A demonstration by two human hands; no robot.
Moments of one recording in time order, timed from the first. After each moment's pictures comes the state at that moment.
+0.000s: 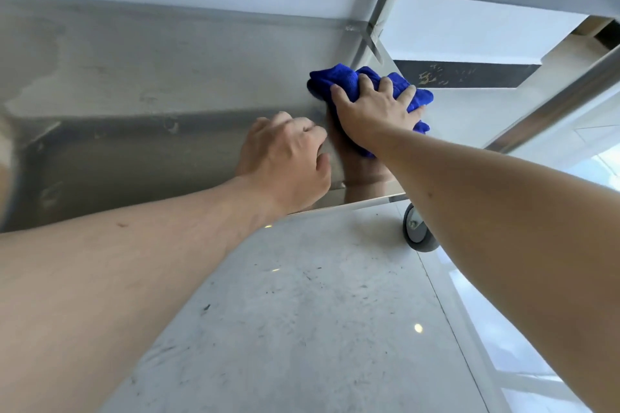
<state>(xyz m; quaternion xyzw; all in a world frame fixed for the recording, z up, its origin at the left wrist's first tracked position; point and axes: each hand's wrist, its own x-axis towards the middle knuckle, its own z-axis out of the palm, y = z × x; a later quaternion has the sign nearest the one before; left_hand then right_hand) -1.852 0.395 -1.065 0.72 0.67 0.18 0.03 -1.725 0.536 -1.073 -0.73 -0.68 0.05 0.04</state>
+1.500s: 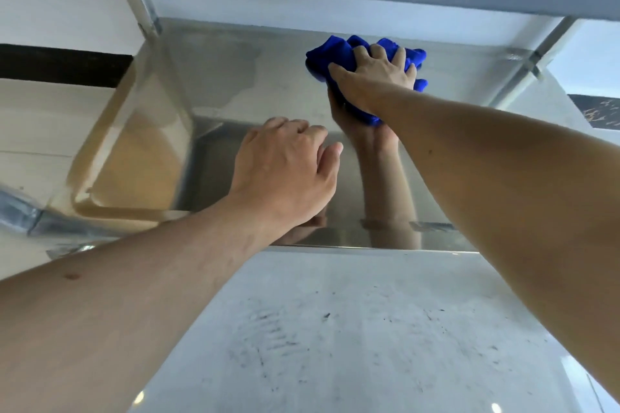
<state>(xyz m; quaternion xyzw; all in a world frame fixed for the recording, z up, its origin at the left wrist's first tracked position) -2.002 0.316 -1.055 0.58 0.79 0.20 -0.02 -1.955 0.536 -1.066 -0.54 -0.84 0.08 0.05</state>
